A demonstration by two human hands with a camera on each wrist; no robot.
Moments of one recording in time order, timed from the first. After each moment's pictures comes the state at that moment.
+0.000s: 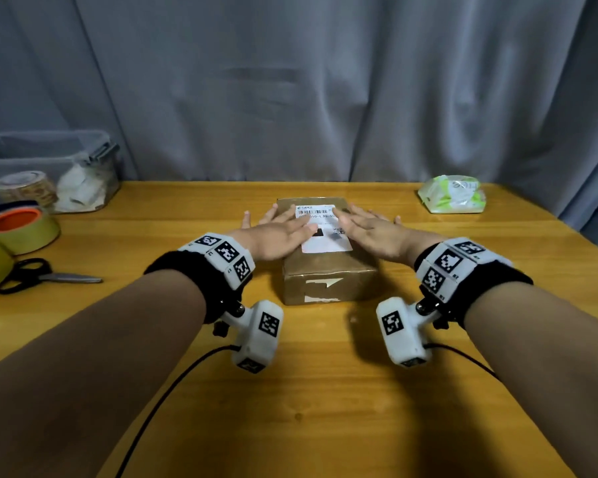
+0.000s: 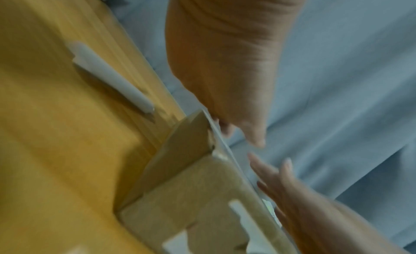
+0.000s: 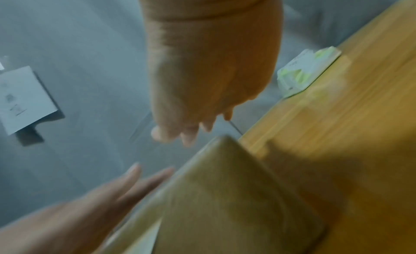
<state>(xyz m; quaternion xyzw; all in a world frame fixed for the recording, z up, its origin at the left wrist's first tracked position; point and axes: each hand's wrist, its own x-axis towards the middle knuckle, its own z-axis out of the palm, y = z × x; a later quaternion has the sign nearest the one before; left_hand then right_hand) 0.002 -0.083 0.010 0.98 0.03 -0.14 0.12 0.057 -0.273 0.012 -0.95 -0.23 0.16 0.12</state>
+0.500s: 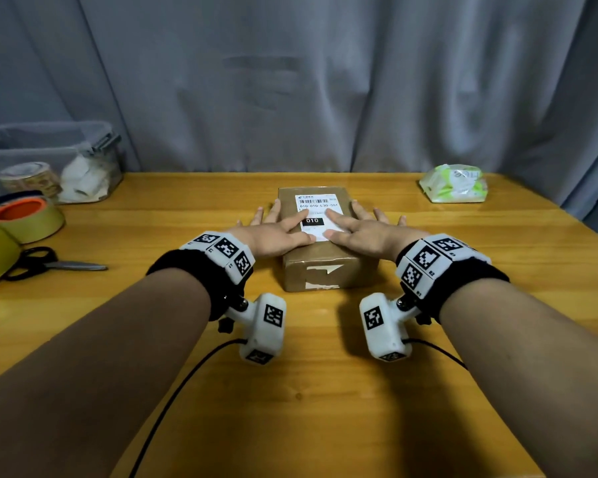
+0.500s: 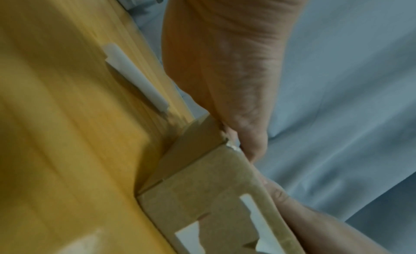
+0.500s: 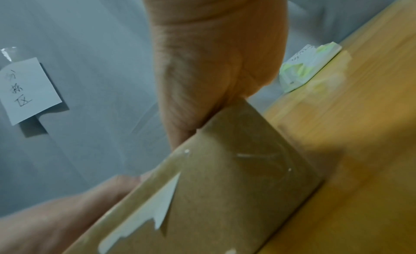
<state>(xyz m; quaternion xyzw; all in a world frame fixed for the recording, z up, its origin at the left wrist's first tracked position) -0.009 -0.084 0.000 0.97 0.09 -0.17 0.17 0.043 -0.260 0.002 -0.96 -0.17 0.19 0.08</state>
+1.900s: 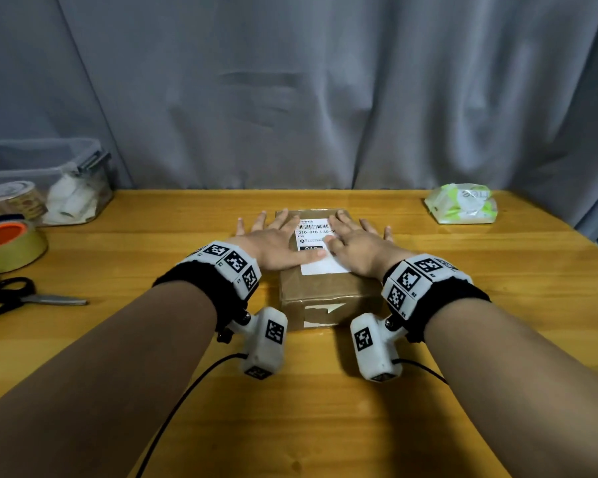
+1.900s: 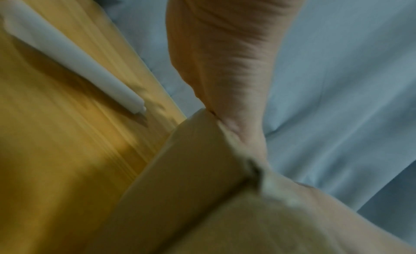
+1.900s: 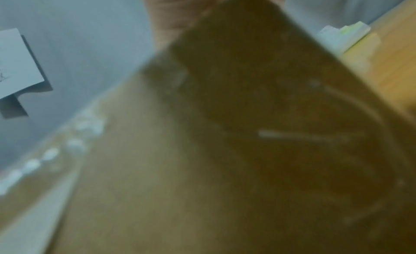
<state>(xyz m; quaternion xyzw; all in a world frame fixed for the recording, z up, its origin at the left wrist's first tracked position) 0.038 -0.075 0.005 0.98 0.06 -0.16 0.07 0.086 -0.239 -0.010 -0.96 -0.20 0.14 0.11</state>
